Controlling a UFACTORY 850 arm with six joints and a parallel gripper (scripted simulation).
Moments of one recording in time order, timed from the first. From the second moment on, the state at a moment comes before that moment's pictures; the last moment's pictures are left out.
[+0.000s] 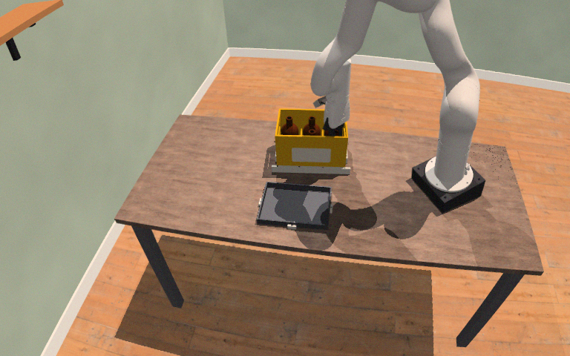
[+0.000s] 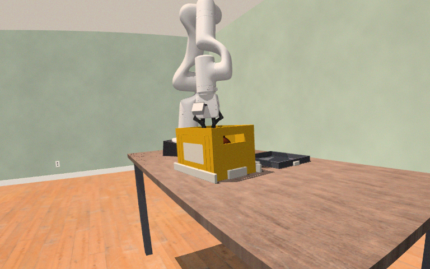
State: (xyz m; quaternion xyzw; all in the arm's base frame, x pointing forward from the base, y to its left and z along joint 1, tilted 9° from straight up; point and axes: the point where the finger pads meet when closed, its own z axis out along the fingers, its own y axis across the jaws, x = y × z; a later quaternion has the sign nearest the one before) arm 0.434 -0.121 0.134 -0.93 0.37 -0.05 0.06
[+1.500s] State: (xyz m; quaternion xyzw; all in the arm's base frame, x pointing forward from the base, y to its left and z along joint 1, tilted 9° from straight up) arm 0.432 -0.122 0.167 -0.93 0.37 -0.05 0.06
